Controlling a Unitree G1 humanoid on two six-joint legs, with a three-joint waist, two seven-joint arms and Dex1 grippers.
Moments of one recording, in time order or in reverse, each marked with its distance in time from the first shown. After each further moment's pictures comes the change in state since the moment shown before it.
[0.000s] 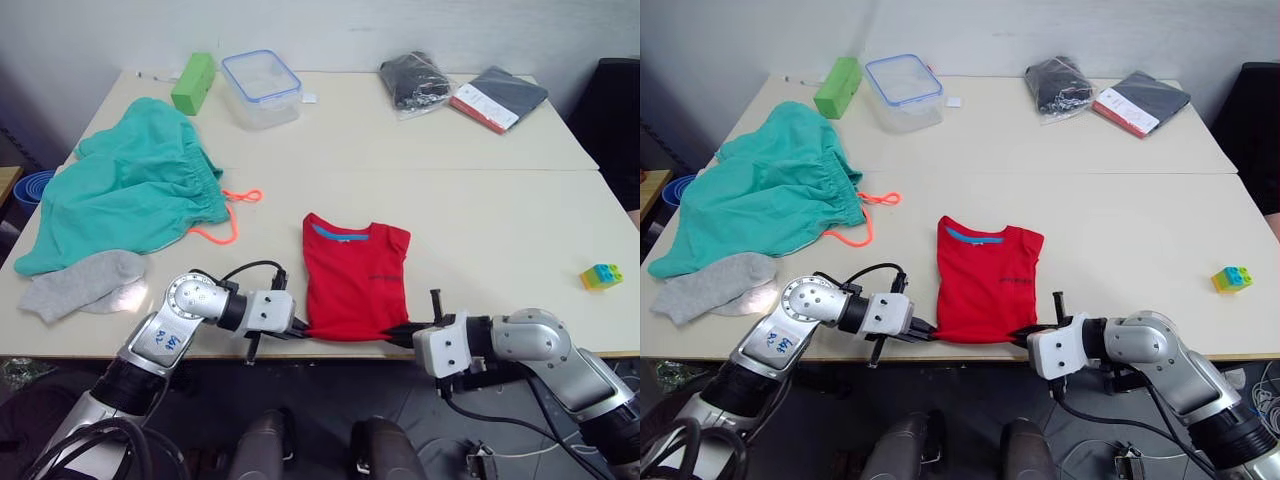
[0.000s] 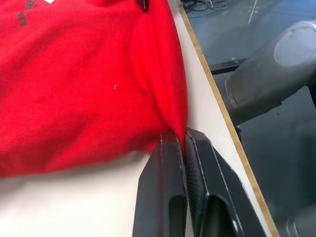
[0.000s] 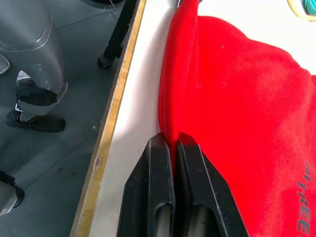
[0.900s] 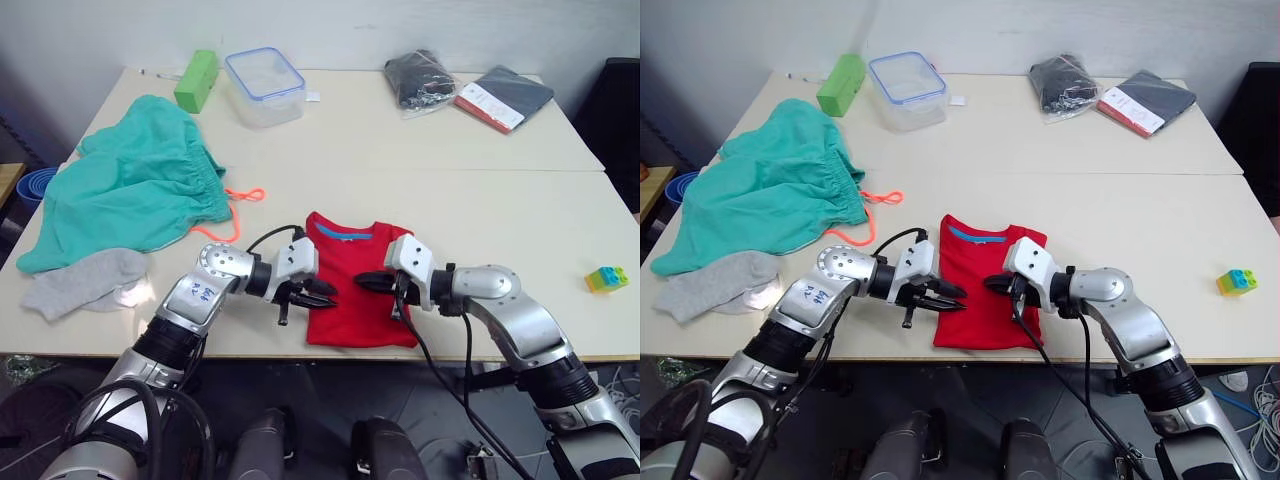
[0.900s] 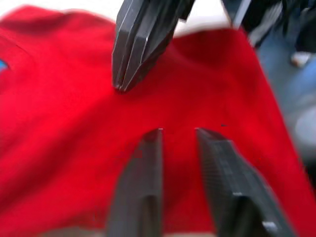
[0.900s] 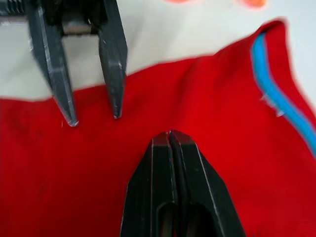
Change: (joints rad) left arm -0.268 -0.169 -0.068 0.269 -0.063 0.175 0.055; right arm -0.288 0.270 0.012 0.086 0.253 0.665 -0.062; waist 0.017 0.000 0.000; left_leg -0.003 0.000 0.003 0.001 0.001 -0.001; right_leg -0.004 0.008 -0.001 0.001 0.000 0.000
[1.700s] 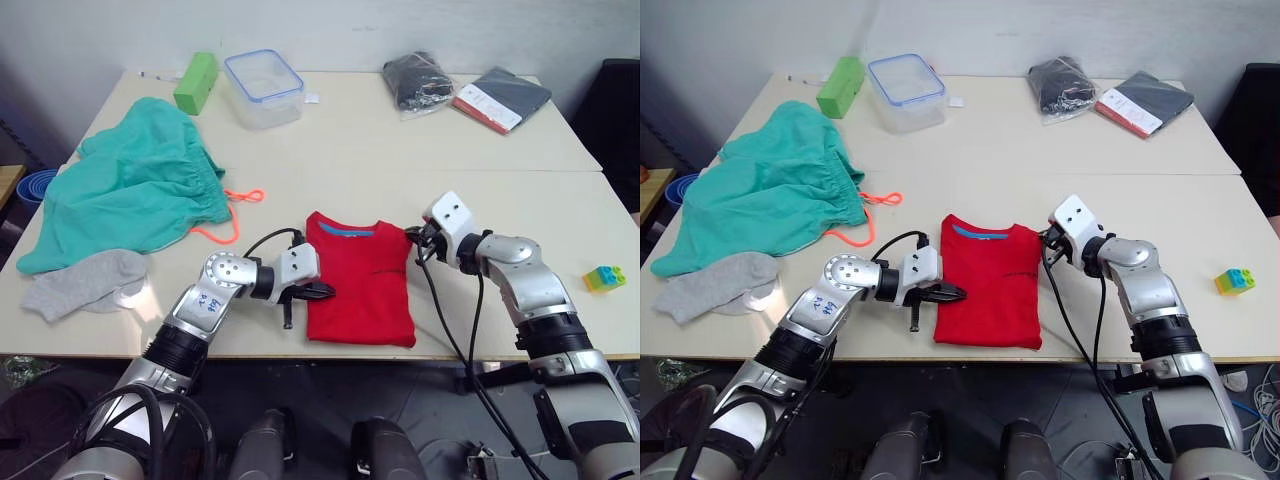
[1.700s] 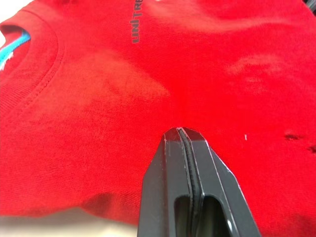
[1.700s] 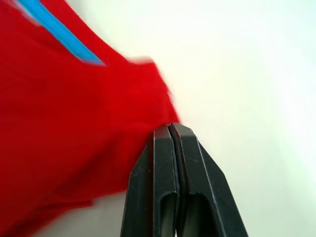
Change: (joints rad) left arm 0.047 -0.034 0.041 -0.019 0.057 -0.009 0.095; right arm -0.152 0.029 -0.163 0.311 -0.075 -0.057 -0.116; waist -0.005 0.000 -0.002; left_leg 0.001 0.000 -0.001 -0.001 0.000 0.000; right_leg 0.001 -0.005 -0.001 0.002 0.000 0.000
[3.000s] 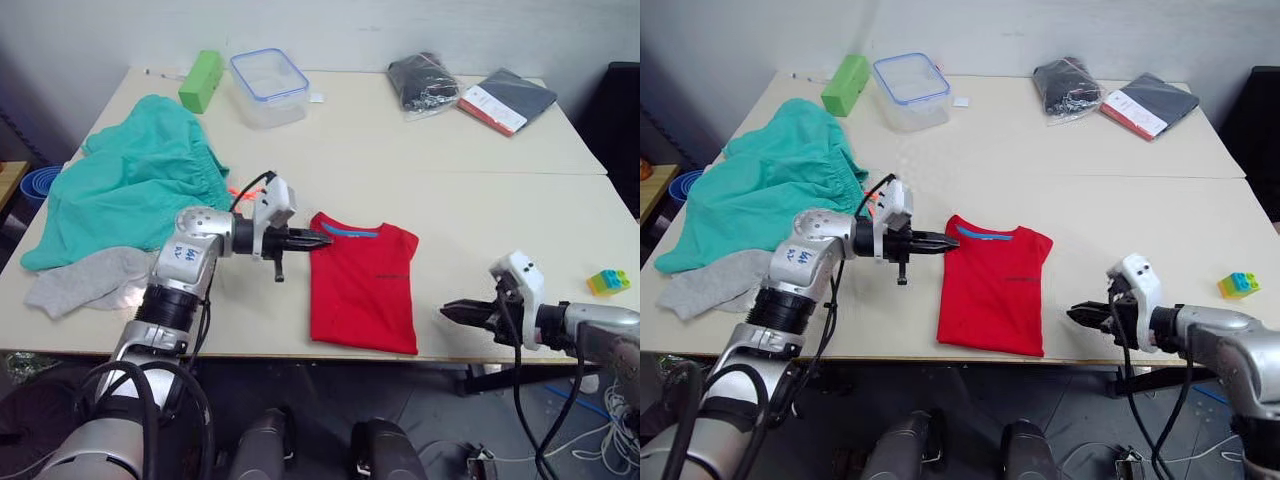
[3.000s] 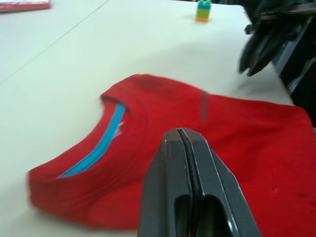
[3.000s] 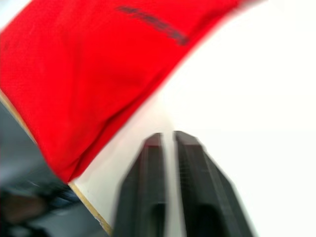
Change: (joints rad) left arm -0.166 -0.043 0.173 0.133 -0.141 0.027 -0.140; right arm 0.355 -0.207 -0.372 -0.439 0.561 0.913 0.028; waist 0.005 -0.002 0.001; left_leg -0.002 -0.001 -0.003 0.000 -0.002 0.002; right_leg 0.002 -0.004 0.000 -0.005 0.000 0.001
